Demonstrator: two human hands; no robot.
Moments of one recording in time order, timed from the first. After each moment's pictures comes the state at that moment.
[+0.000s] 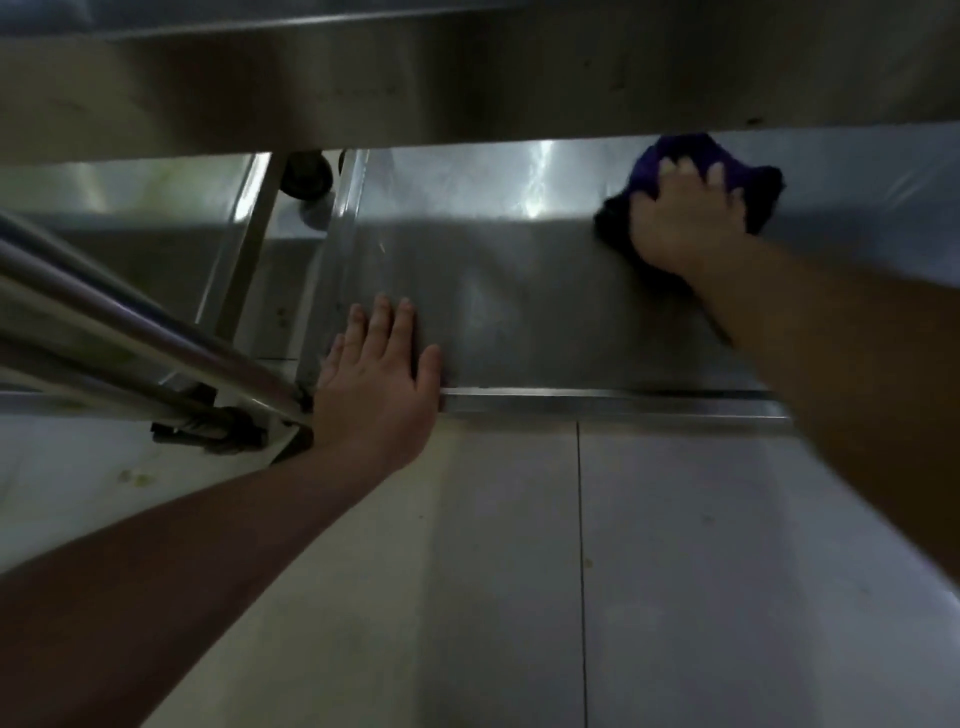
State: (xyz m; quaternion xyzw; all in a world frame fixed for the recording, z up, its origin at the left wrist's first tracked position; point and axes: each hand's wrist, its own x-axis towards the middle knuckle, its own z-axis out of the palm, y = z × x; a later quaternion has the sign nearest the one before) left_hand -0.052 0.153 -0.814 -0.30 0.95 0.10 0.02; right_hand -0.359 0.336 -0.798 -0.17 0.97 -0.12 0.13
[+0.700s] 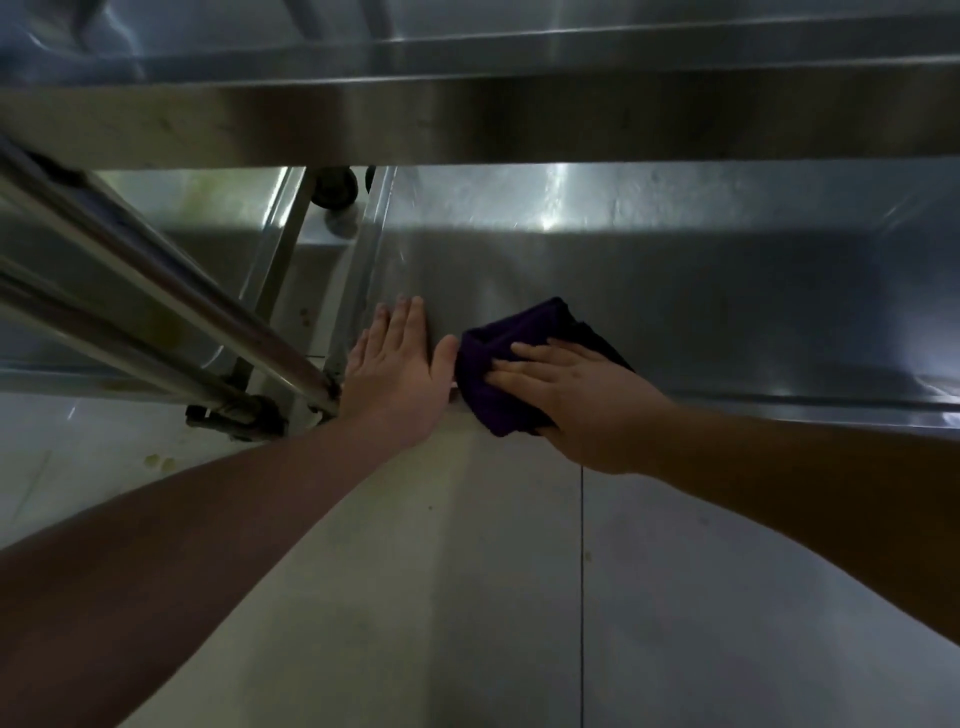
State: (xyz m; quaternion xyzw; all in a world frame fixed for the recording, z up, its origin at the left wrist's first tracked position) left_hand -0.054 0.157 -0.796 -0.31 0.93 0.19 0.06; right_hand -0.179 0.359 -0.802 -0.62 0.77 -0.08 0.14
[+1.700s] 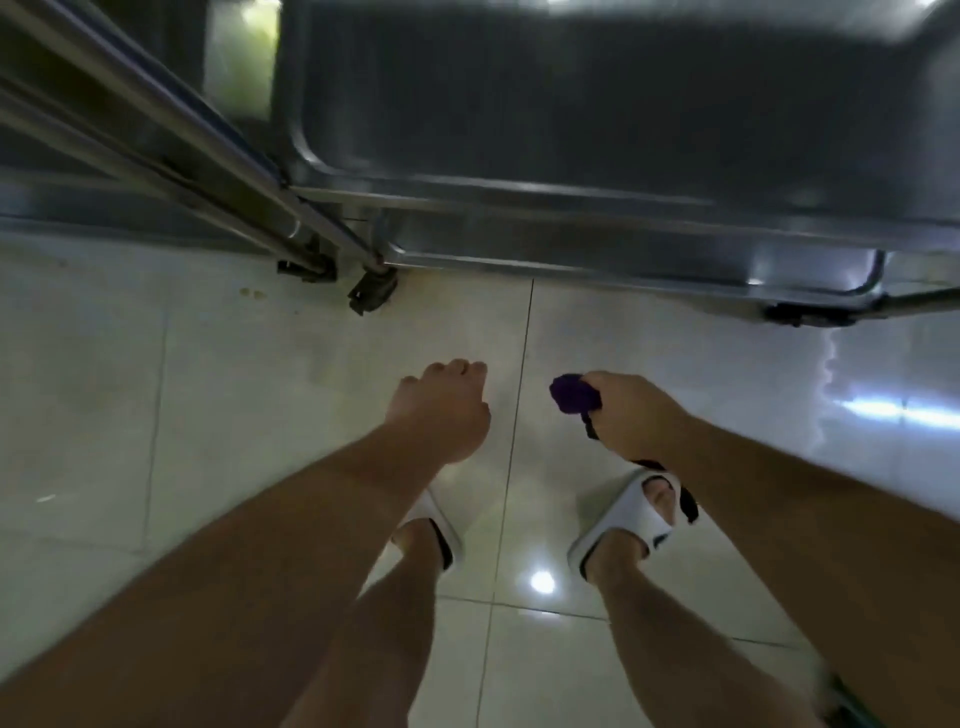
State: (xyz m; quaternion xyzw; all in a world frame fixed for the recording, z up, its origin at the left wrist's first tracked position) left_hand 0.064 0.311 -0.515 -0.17 0.88 0.15 0.41; right_hand -0.070 0.519 -0.535 -0.24 0.82 -0.07 0.51
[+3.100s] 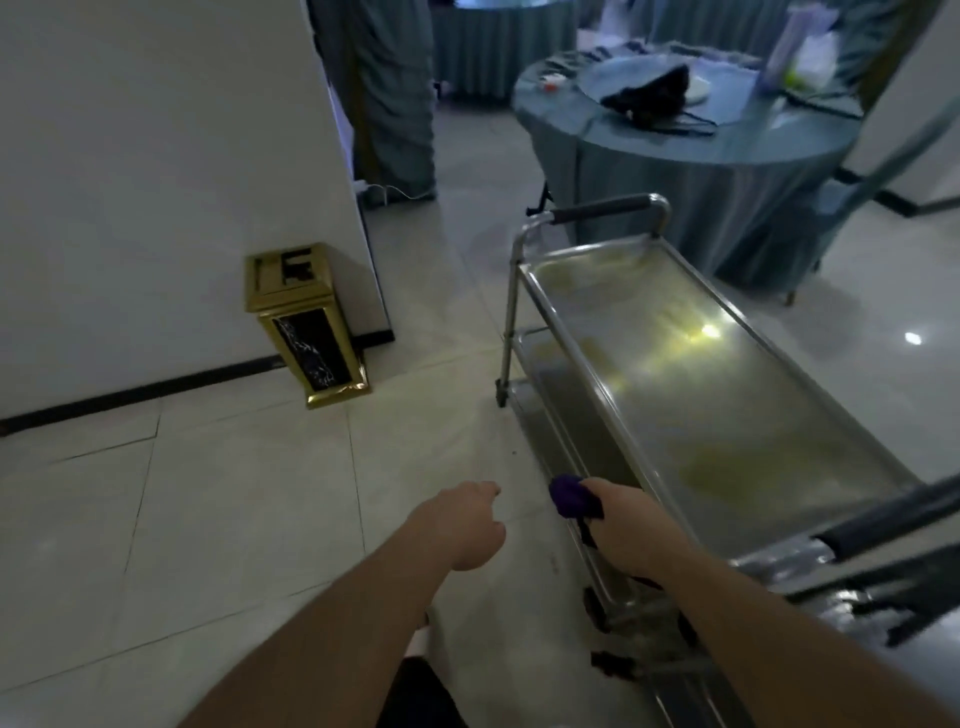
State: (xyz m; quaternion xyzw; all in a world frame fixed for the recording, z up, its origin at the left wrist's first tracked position) left_hand 0.402 0.048 0.044 -0.65 0.67 0.35 0.11; right_hand 0.164 0.028 0.051 -0.73 0.61 0.04 0.31
